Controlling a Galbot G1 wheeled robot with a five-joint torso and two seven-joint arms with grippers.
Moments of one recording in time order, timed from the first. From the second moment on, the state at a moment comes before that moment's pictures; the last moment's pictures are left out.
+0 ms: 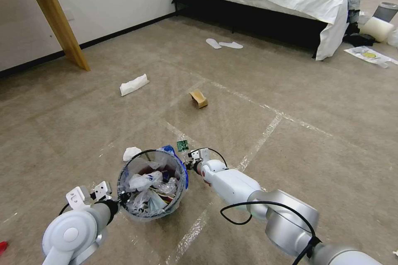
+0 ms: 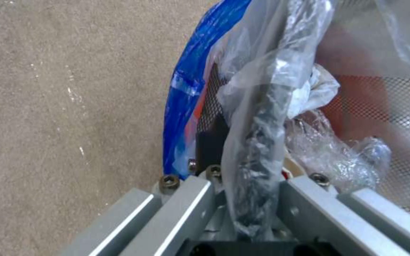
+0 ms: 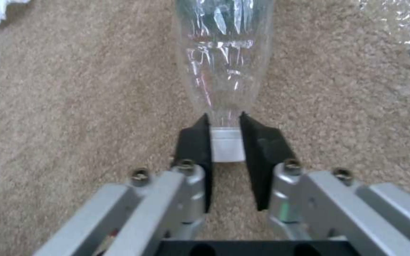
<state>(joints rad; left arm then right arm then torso) 1.47 -1.11 -0.59 -2.19 -1.47 0.62 -0.87 -0.31 1.61 -0.57 0.42 1.00 -0.20 -0.04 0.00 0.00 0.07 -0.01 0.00</state>
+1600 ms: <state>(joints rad) 1.42 -1.05 -0.60 -2.17 -1.58 0.61 -0.89 -0.21 1.61 -0.57 0.44 1.00 -0.22 0.05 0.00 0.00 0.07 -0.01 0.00</state>
